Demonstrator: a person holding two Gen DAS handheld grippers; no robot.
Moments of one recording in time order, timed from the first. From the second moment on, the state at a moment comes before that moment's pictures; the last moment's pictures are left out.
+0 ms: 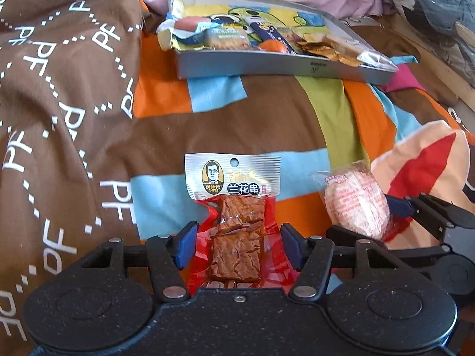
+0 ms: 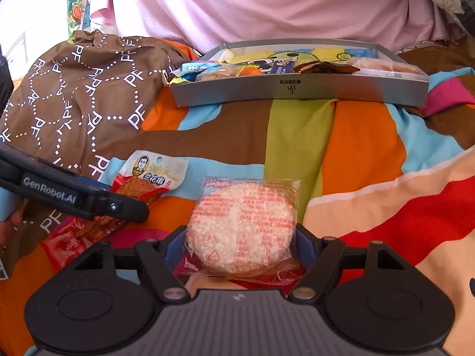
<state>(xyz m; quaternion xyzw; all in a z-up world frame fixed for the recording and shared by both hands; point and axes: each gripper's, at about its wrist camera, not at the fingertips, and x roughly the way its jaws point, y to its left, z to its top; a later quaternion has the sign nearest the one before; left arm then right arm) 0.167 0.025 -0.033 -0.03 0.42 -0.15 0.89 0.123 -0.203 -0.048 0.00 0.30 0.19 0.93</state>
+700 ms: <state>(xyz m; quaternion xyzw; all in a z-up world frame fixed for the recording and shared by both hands) 0.163 0.012 -0.039 0.02 0.43 -0.17 0.89 0.130 -0.189 -0.053 -0.05 0.30 0.16 0.94</state>
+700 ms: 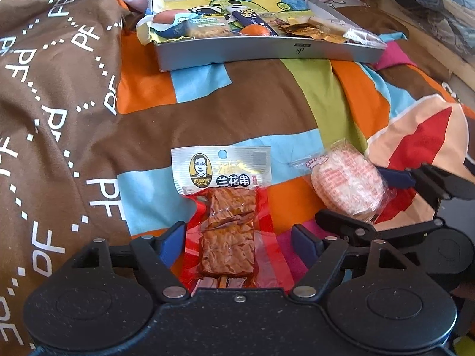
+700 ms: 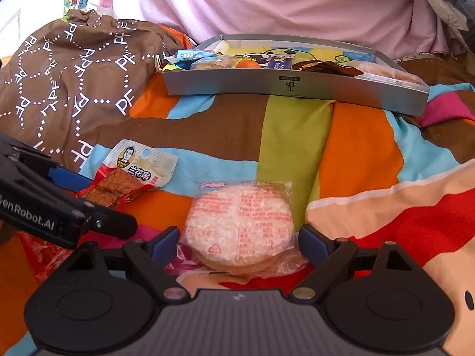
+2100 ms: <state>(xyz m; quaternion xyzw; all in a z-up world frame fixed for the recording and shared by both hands) 0.158 0.015 -0.040 0.01 0.43 -0.19 0.88 0.132 -0.188 -0.054 -0.05 0.29 0.15 0.94</state>
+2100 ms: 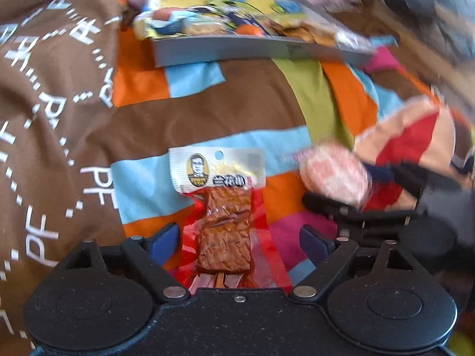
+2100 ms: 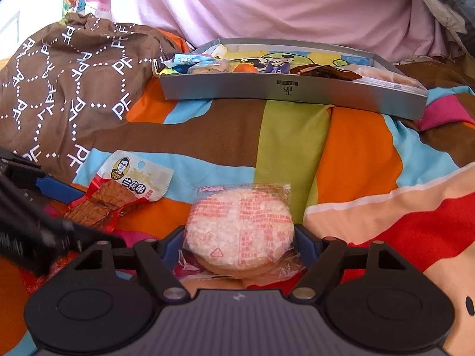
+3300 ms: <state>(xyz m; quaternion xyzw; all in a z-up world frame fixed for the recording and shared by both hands) 0.140 0.023 -0.021 0.01 0.37 -0.20 0.91 0.115 -0.193 -0.038 -0.03 0.25 0.17 0.95</state>
